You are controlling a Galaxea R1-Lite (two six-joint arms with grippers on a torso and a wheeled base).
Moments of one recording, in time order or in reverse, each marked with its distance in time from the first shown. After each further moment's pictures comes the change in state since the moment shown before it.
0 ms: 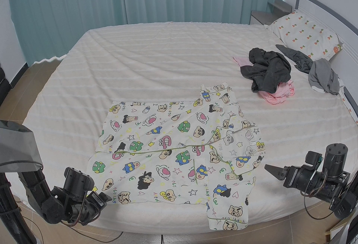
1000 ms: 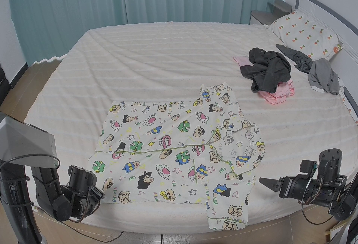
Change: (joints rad) left arm 0.058 0.187 -0.034 -0.238 0.162 -0.021; right arm 0.055 -0.009 0.000 0.124 0.002 0.006
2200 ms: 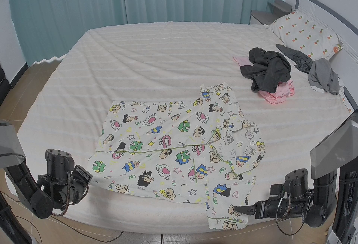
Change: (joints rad) left arm 0.052 -0.289 0.030 0.004 -0.081 0.013; right arm 0.063 0.515 -0.001 -0.284 0.180 -0.002
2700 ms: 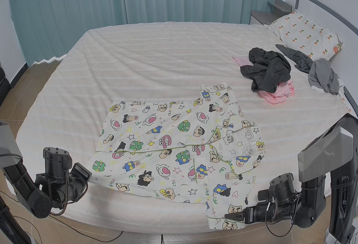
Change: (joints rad) left arm 0.000 -0.030 -0.004 0.001 -0.021 0.000; right arm 0.068 0.070 -0.120 0.129 0.005 -0.003
